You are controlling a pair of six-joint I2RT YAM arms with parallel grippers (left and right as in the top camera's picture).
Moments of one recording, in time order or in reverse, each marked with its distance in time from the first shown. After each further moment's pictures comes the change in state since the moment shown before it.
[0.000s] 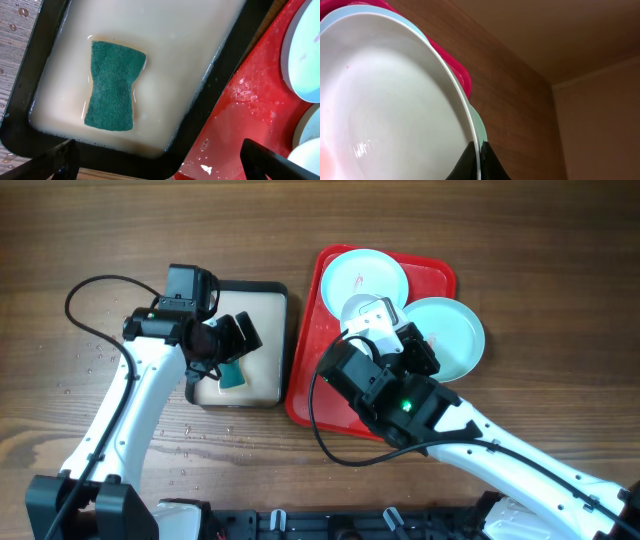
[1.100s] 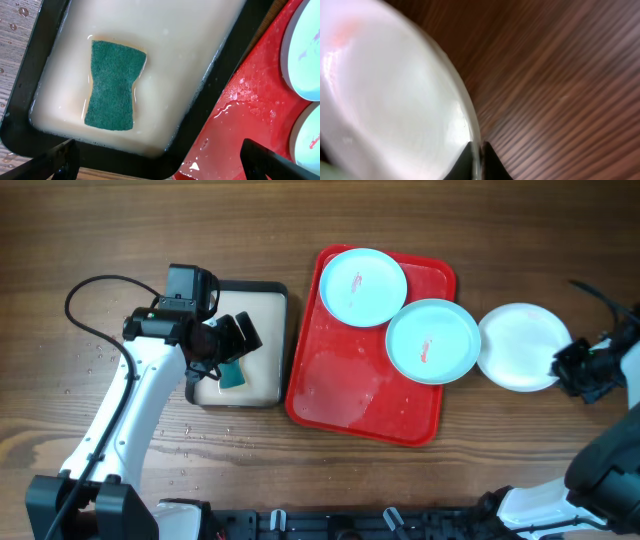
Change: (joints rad) left arm 0.000 0.000 0.001 -0.003 0.000 0.000; right arm -1.526 0.335 0.033 -0.098 -1.186 0.211
